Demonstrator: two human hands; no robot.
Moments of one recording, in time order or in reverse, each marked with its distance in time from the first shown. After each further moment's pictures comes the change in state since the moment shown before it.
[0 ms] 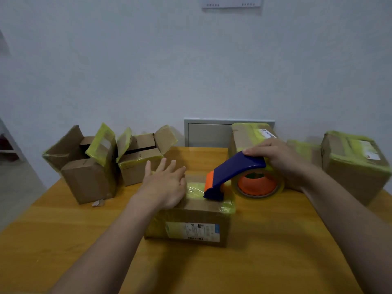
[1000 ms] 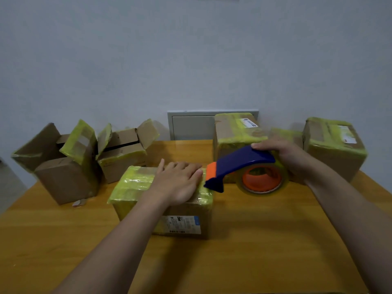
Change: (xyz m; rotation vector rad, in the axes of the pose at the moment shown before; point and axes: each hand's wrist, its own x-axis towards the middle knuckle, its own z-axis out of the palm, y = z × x) left_hand 0.015 0.062 0.018 -0.143 0.015 0.147; right_hand -0.022 0.042 -0.047 0.196 -0.026 0.079
